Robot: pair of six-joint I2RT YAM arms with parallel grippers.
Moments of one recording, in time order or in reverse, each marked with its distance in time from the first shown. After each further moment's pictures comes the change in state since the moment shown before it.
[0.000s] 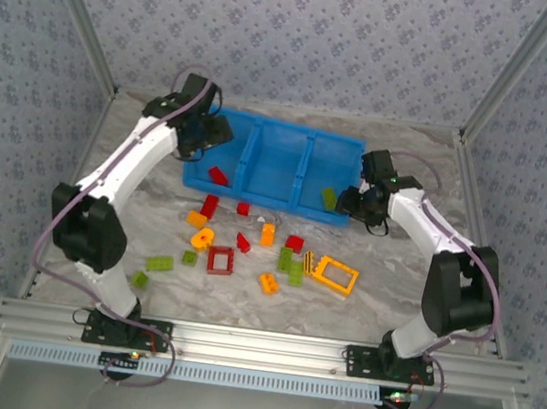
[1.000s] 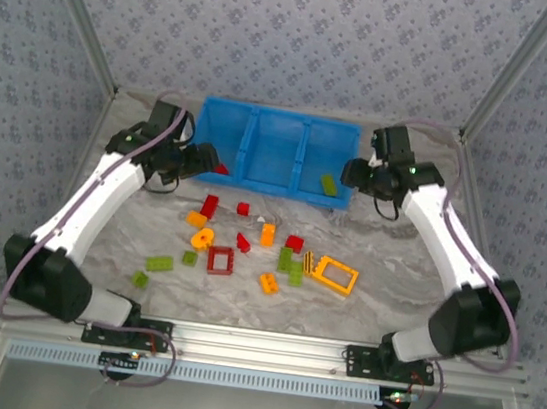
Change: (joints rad) left arm 0.000 -0.352 -0.328 0.043 0.164 0.121; right arm 0.077 -0.186 0.165 -0.092 0.083 -0.037
